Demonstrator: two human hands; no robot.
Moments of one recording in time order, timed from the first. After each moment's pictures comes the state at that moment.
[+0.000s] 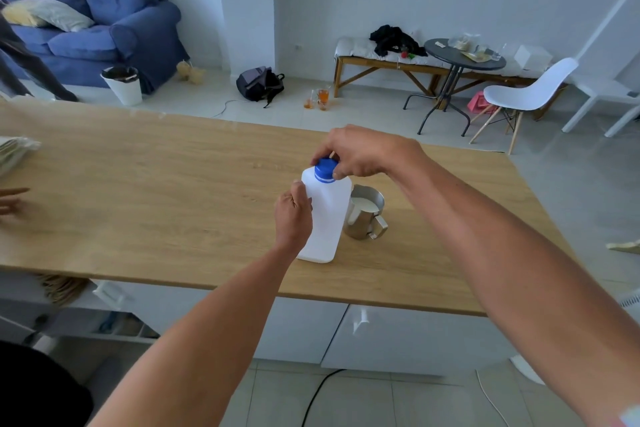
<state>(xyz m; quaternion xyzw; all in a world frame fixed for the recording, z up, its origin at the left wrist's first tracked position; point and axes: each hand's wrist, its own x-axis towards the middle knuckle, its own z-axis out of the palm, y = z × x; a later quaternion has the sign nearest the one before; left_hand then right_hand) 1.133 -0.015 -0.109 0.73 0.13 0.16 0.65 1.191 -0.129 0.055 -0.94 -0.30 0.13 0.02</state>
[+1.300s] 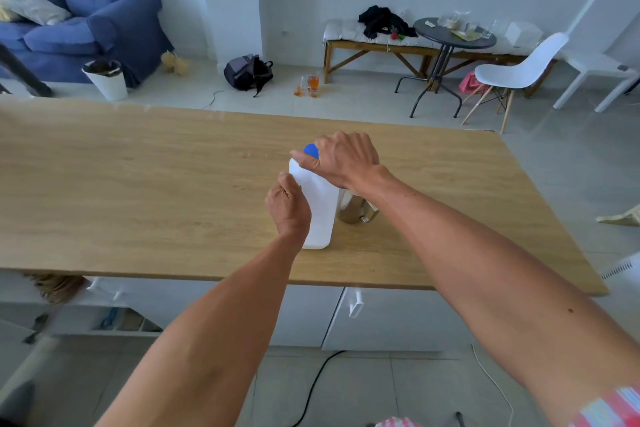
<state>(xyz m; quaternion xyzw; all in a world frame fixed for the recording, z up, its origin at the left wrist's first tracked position) 1.132 -0.037 -0.111 0.70 0.25 0.22 0.64 1.181 -0.134 -0.018 -0.96 -0.23 -0.15 -0.02</state>
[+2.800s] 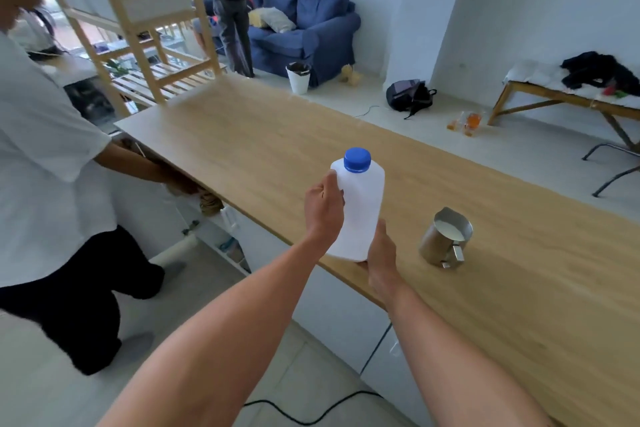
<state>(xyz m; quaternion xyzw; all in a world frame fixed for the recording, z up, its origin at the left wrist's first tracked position) 1.055 -0.011 -0.057 0.62 0.33 0.28 0.65 1.113 -0.106 -0.161 -0.68 0.06 0.27 0.68</state>
